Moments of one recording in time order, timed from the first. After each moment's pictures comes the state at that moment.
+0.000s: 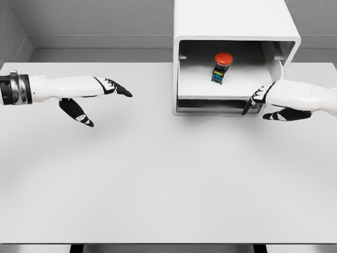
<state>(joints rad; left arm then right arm) -0.90 0.84 -0.93 -1.34 0.08 -0.61 -0.61 -0.59 -0.98 0.55 -1.56 0.04 -0.61 0.61</state>
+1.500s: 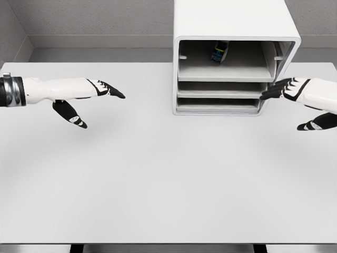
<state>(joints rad) -0.89 0.87 -0.94 -1.33 0.08 -0.61 -0.61 -0.28 -1.08 0.20 -1.69 -0.02 -0.61 0.61</state>
